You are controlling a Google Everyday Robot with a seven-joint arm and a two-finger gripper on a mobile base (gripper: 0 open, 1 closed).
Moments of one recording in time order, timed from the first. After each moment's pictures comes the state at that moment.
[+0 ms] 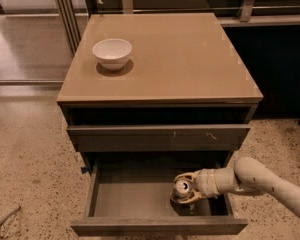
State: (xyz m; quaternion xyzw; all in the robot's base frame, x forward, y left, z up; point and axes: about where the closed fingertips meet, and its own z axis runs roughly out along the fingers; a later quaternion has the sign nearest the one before) arm 0.499 -0.123 0.453 -0.70 0.55 0.21 0.42
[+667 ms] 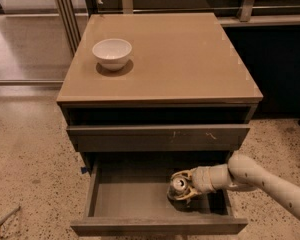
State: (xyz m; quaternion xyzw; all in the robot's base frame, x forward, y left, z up) arm 0.519 -0.117 0.429 -0.69 0.55 0.22 0.42
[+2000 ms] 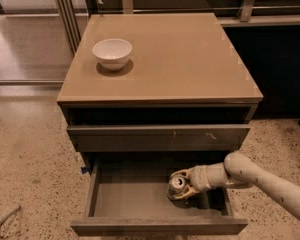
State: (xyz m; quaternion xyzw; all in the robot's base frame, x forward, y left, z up) arm 0.532 -0.115 0.404 -0.69 0.56 0.23 0.40
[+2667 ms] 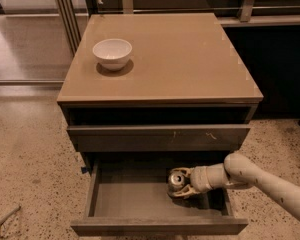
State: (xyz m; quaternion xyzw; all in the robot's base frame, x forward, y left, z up) arm 0.532 -0.115 0.404 -0.69 0.56 0.23 0.40
